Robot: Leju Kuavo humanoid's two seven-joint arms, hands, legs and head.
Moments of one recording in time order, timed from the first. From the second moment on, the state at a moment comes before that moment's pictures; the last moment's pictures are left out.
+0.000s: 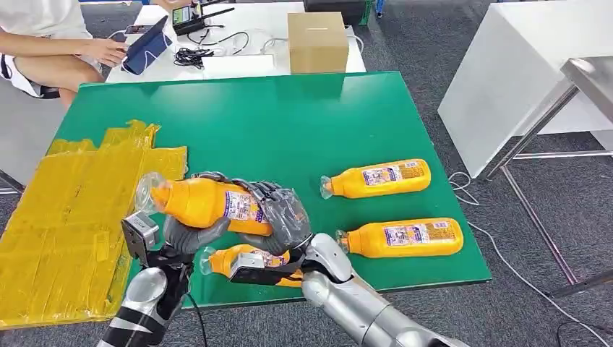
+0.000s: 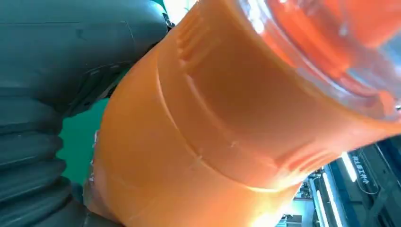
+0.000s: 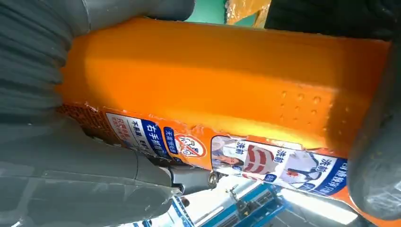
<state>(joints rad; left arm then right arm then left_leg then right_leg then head) -0.25 -0.10 -0.36 -1.29 0.16 -0.04 -0.50 -0.44 0.13 0.79 -0.98 0.66 -0.55 -0.42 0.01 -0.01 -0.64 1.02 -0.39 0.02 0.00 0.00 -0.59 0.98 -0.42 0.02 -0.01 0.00</state>
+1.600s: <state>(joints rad) -0.54 0.02 -0.19 -0.93 -1.43 0.70 -0.19 -0.25 0.03 0.56 -1.63 0.53 -0.54 -0.40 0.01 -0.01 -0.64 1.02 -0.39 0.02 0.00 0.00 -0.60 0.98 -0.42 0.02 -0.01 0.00</state>
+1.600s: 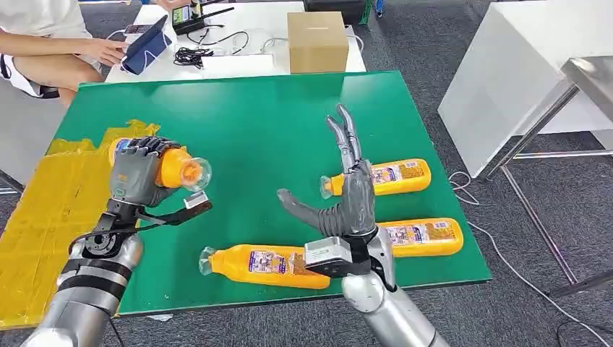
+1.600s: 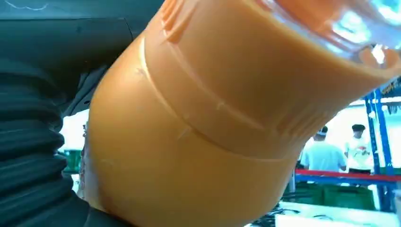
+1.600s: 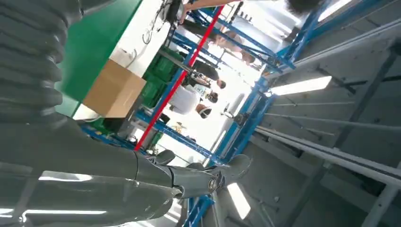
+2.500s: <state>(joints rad) -0.75 0.07 -0.31 -0.41 -1.54 0.27 0.16 -0.20 0.02 0.51 -1.68 0.60 -0.42 -0.35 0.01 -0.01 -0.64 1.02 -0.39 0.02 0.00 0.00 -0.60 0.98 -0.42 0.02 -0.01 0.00</state>
